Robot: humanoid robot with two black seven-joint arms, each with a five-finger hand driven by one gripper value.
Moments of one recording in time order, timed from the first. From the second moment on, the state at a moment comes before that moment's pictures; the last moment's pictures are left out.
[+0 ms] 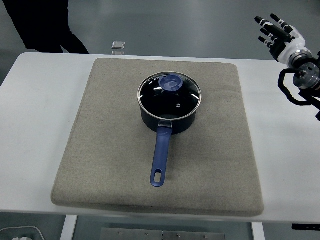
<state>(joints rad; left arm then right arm) -0.02 0.00 -0.13 -0.15 0.08 -0.04 -0.03 1.24 -0.33 -0.03 0.63 0.66 -0.13 0.25</state>
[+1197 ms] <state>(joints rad) -0.02 0.00 -0.13 -0.15 0.08 -0.04 -0.03 1.22 -0.33 -0.03 0.61 0.66 -0.13 0.26</state>
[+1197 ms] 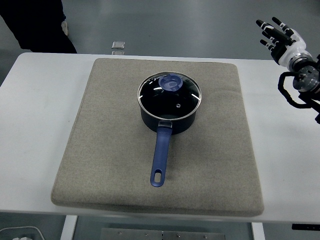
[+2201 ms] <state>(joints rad) -0.02 0.00 -0.13 -0.15 0.08 -0.04 -0.03 1.19 -0.32 -0.04 0.55 0.62 -0.12 0.26</state>
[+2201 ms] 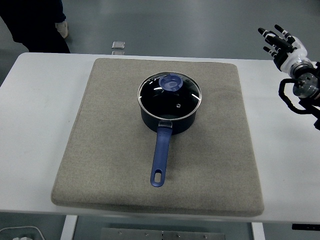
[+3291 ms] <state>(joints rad) -0.02 0.00 -0.13 -0.15 0.08 -0.04 -0.03 1.49 -0.39 -0.14 0.53 0.00 0.14 0.33</state>
